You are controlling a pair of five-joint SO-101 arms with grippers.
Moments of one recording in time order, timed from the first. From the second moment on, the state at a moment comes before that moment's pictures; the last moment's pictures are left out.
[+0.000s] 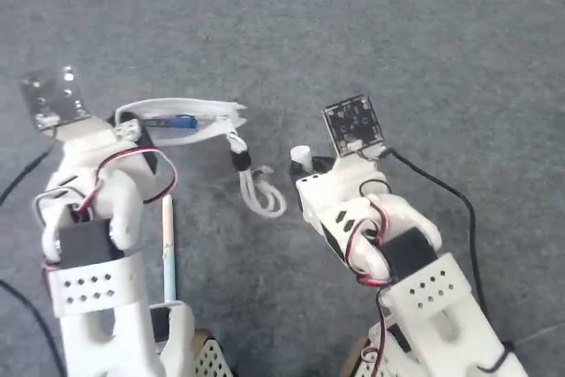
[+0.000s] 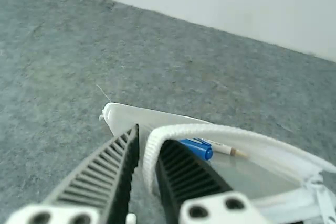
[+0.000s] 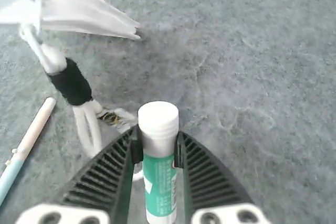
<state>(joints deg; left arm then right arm) -16.3 -56.5 45.7 56.2 13.1 -32.5 -56.0 54.8 47.3 -8.1</state>
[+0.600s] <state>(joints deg) -1.6 -56.0 34.9 61.6 13.1 -27.5 -69.4 65.8 34.9 -8.1</state>
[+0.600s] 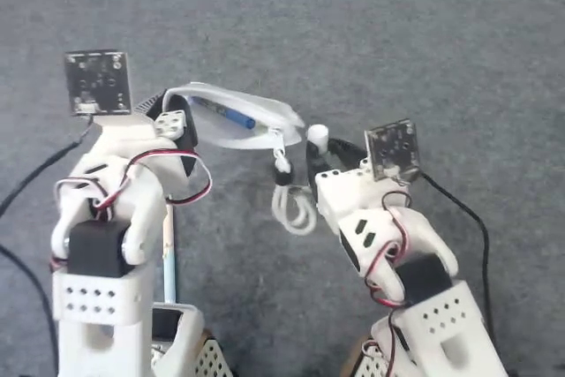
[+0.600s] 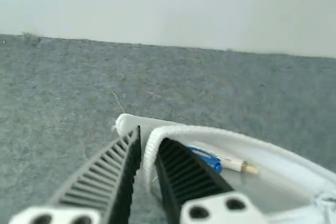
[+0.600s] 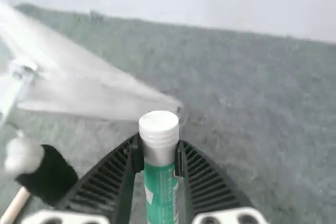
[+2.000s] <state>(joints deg) -1.6 -56.0 40.3 61.6 13.3 -39.5 -84.7 80.0 -13.0 -5.1</state>
